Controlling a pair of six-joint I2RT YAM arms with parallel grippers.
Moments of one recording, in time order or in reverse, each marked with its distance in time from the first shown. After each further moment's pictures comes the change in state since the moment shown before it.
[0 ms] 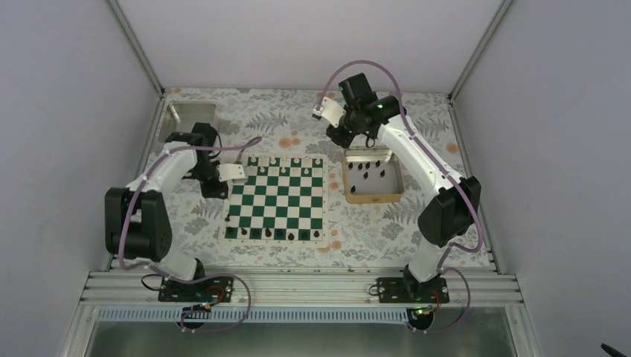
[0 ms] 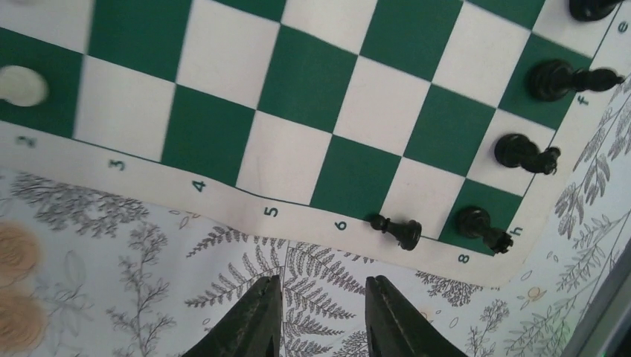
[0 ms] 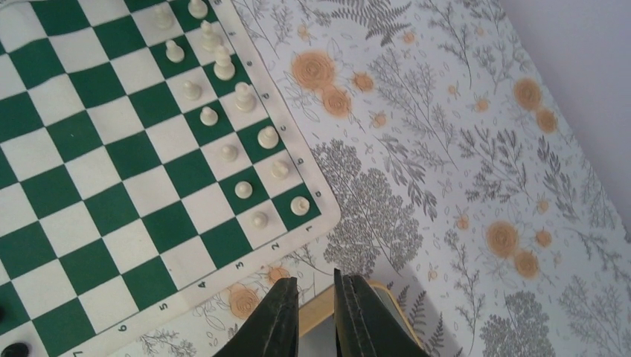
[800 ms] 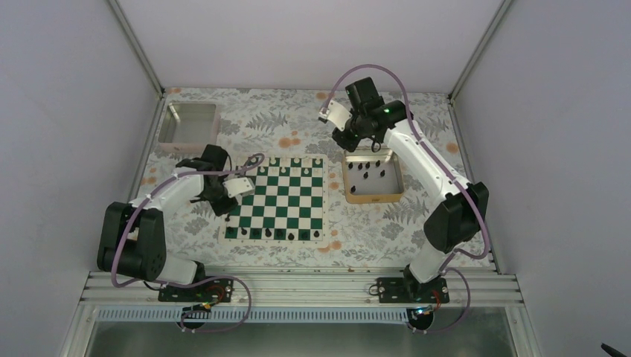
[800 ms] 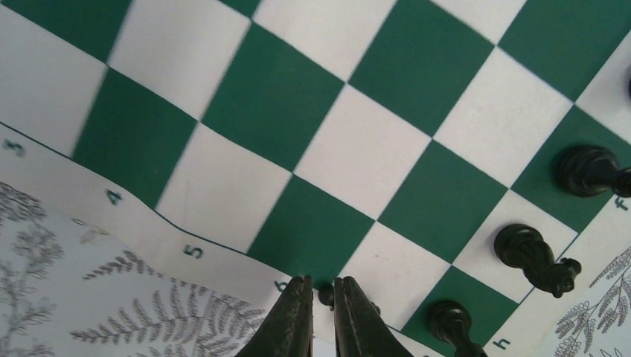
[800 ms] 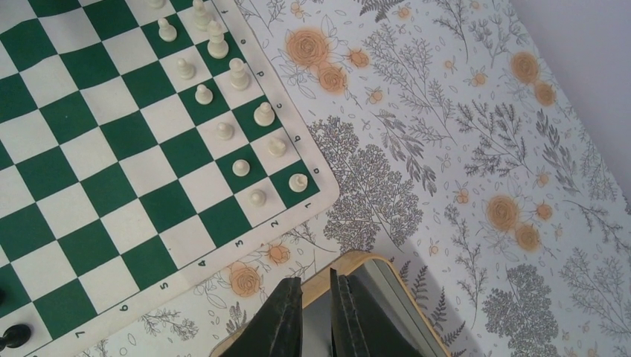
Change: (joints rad) left arm -0.107 -0.180 -0.311 0.297 -0.026 -0.329; right arm -0.036 -0.064 -0.088 0.016 0.003 0.005
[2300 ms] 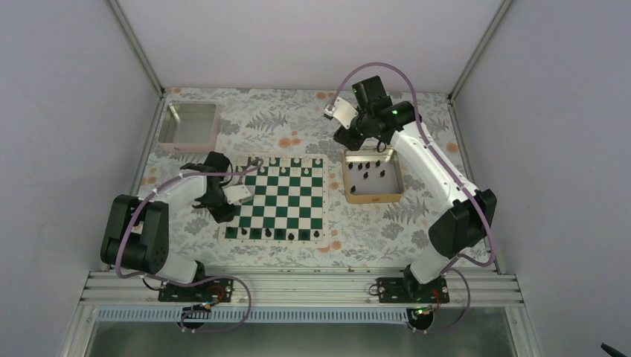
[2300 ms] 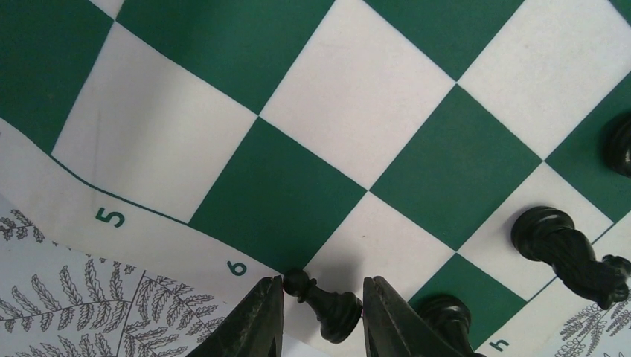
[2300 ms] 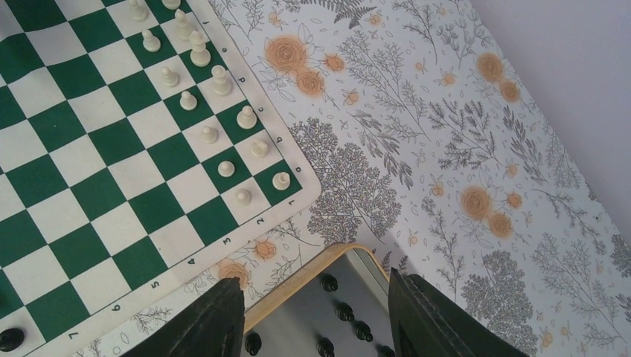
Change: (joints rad) left arm -0.002 0.046 -0.067 0.008 -0.056 -0.092; right arm -0.015 -0.052 -0.017 0.008 0.018 0.014
